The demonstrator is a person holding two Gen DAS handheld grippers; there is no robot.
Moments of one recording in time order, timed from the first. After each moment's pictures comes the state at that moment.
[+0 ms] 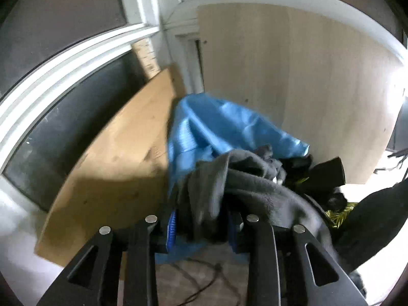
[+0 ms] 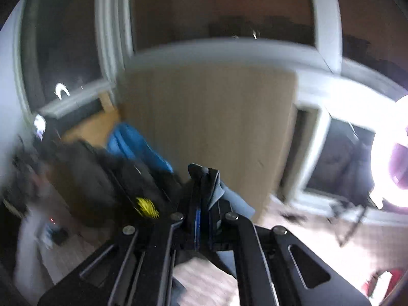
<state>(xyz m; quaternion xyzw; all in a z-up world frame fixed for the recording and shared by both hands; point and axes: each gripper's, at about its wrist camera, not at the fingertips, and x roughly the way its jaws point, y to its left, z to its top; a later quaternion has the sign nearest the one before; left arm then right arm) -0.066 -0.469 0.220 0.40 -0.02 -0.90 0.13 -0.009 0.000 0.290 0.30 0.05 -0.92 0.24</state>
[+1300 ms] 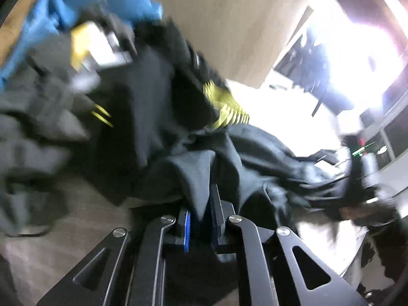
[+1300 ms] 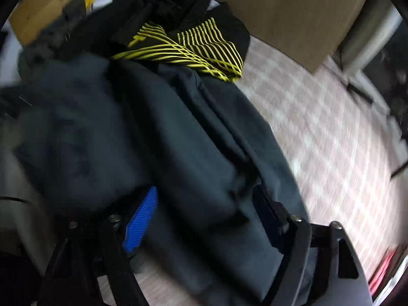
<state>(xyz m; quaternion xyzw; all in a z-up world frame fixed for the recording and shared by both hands) -0.018 -0.332 0.064 0.48 0.14 -0.85 -0.15 -0.020 -0.067 0.021 0.54 0.22 -0.76 0.29</state>
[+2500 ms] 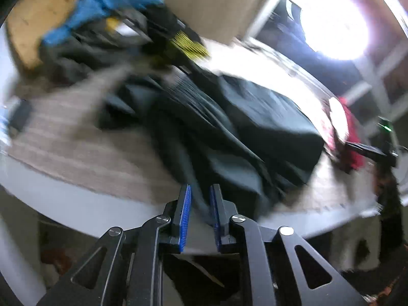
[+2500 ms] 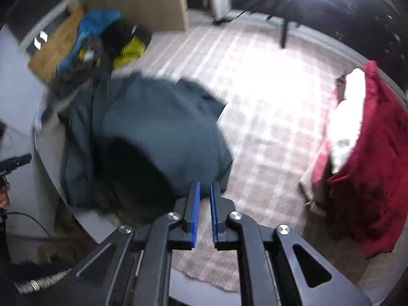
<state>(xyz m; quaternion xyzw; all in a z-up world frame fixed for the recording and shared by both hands) 0.144 -0.207 0.064 0.53 0.13 -0.83 -0.06 0.123 0.254 0.148 0.55 0.05 -0.80 0.22</state>
